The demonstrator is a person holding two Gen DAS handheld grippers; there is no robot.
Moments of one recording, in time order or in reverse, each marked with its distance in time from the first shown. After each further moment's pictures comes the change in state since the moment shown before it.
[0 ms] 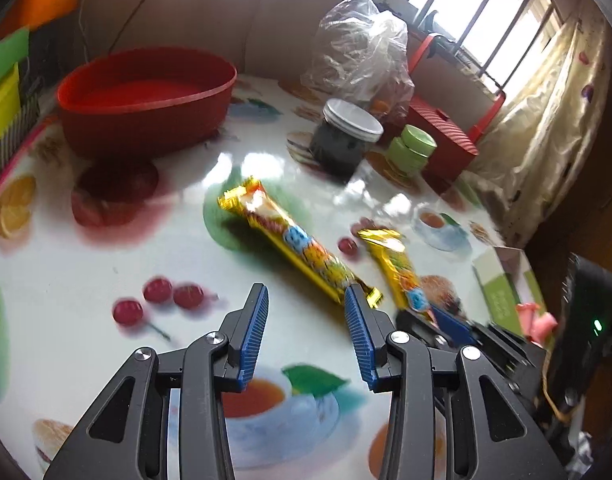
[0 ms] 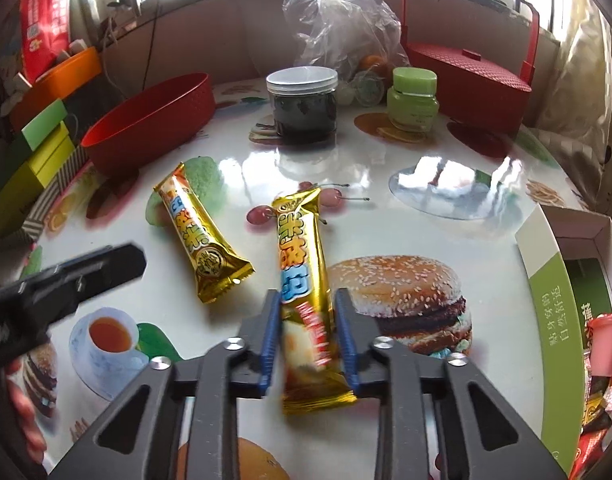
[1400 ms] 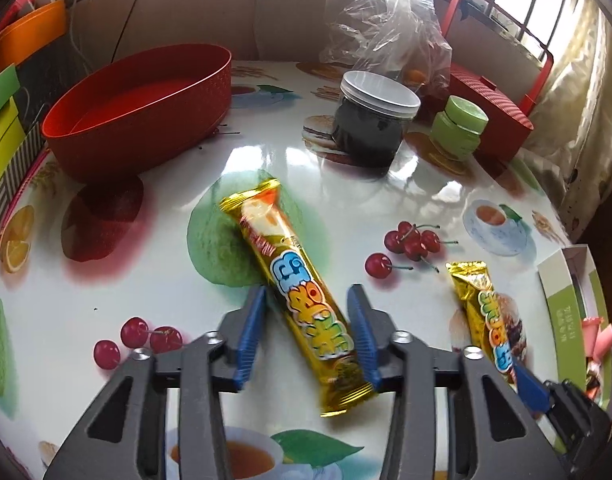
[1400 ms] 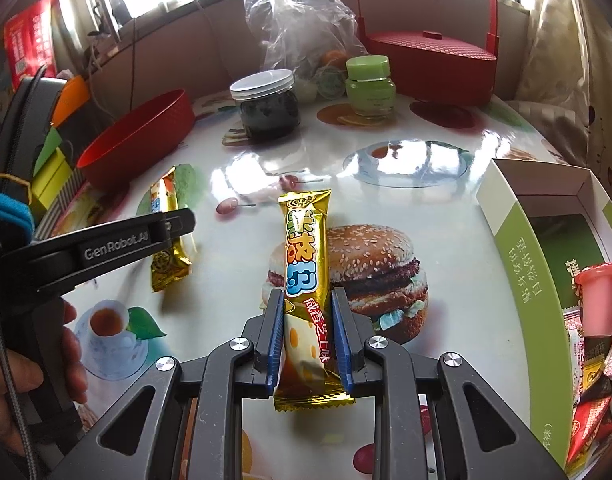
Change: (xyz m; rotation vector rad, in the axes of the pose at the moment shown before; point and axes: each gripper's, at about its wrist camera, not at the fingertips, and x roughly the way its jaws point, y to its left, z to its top) left arm 0.052 -0.022 0.015 0.053 0.064 0.207; right arm -0.016 -0.028 -0.014 0.096 -0.017 0.021
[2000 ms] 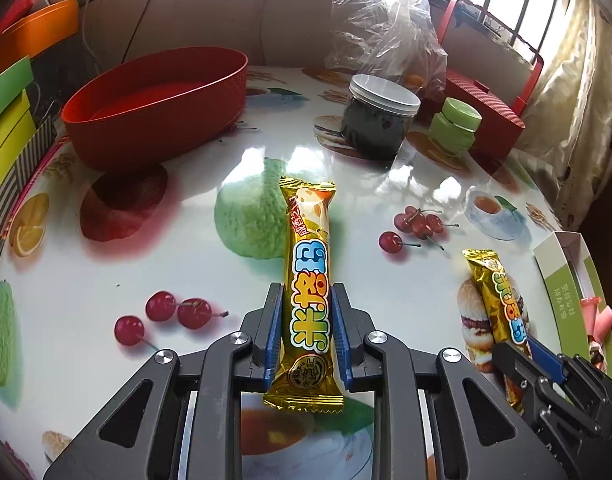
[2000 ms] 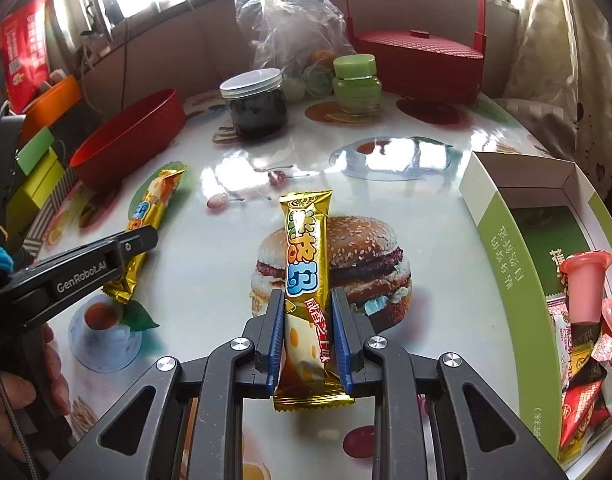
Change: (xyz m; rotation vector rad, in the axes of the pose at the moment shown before) left arm -0.014 0.016 -0.018 -0.001 -0.037 -0.024; right arm -0.007 -0.002 -0.006 0.012 0.001 -0.040
